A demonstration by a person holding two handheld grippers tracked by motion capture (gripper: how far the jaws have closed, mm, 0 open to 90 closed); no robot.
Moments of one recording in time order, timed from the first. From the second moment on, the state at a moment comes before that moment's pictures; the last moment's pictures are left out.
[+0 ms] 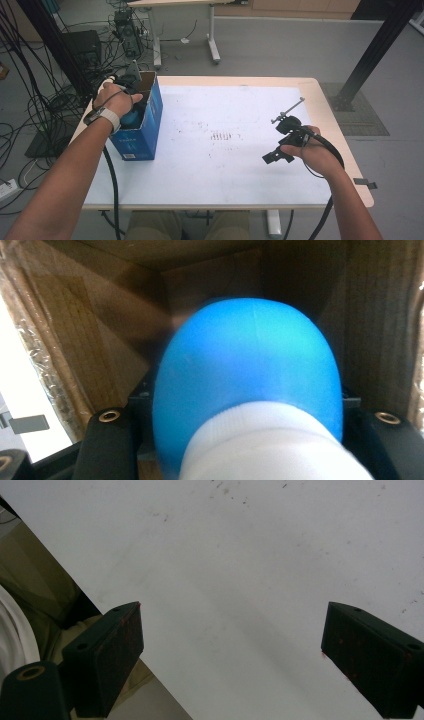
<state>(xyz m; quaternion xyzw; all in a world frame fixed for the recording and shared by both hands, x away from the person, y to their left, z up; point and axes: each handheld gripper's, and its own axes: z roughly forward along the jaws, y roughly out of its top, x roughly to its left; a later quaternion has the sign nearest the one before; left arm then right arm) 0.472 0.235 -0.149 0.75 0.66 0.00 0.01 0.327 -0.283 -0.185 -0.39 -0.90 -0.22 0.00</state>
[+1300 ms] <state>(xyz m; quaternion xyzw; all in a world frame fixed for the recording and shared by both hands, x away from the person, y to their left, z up) 0.470 0.240 -0.147 0.76 0.66 0.00 0.03 0.325 -0.282 -0.186 -0.39 -0.90 -0.21 0.00</state>
